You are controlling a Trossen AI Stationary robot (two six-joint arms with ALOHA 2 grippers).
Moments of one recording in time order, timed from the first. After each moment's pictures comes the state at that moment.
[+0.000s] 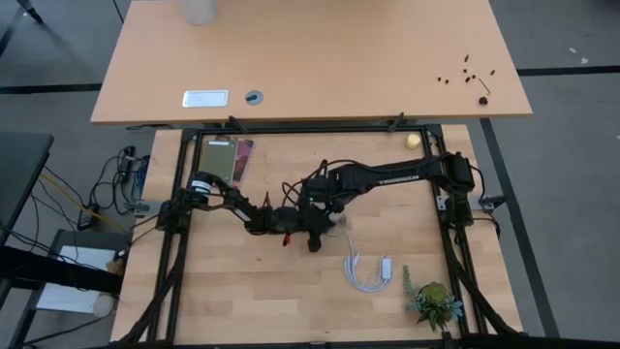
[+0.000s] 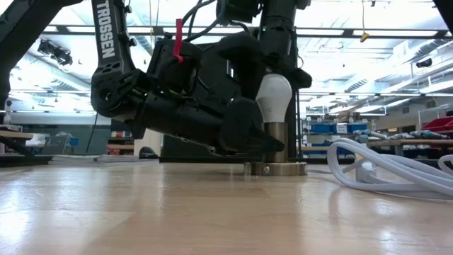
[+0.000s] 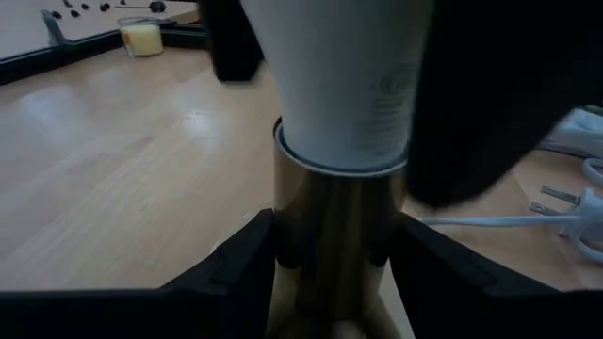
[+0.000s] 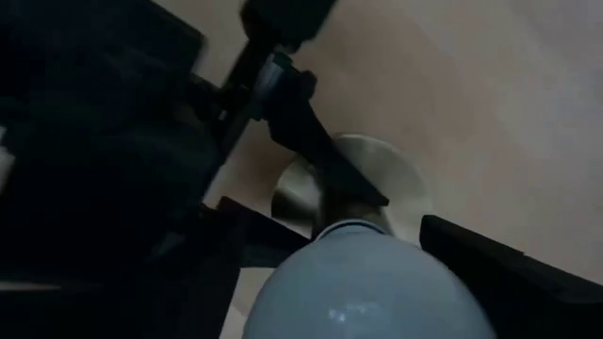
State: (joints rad) left arm -0.06 2.17 0.84 1.12 -0.27 -0.12; right arm 0.00 1.95 1.64 -1.04 0.00 0.82
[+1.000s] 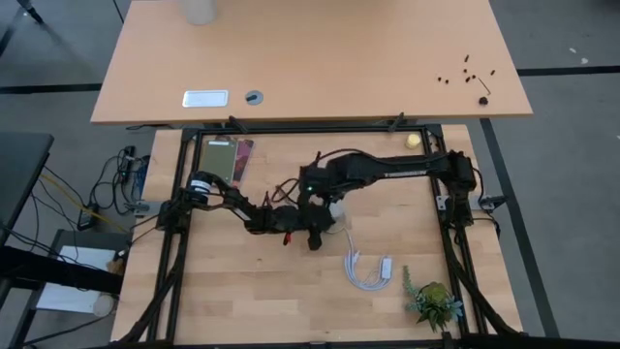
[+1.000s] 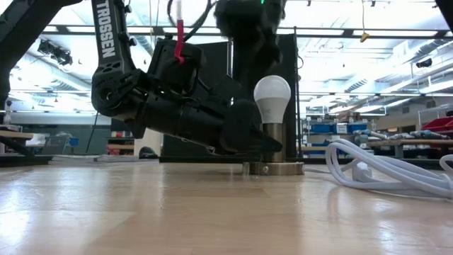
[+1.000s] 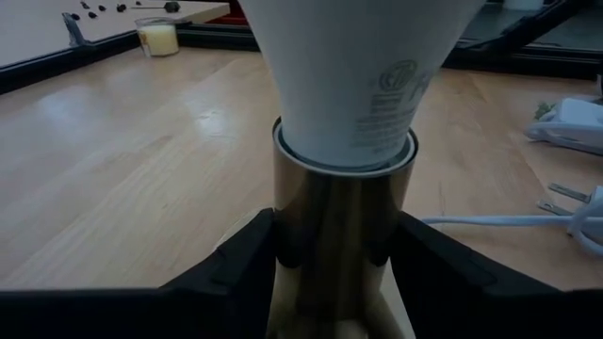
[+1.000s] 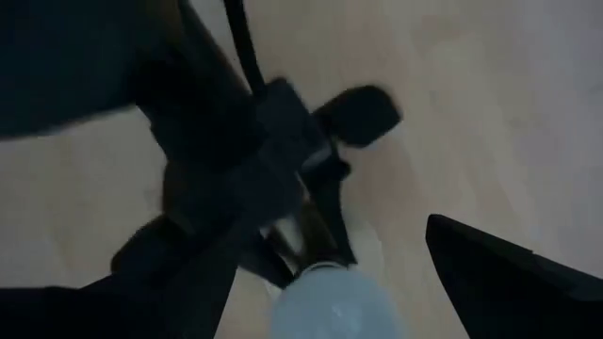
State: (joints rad) left arm -0.06 2.17 0.83 1.10 -0.29 -0.11; right arm -0.01 1.93 1.80 -1.09 0.09 0.35
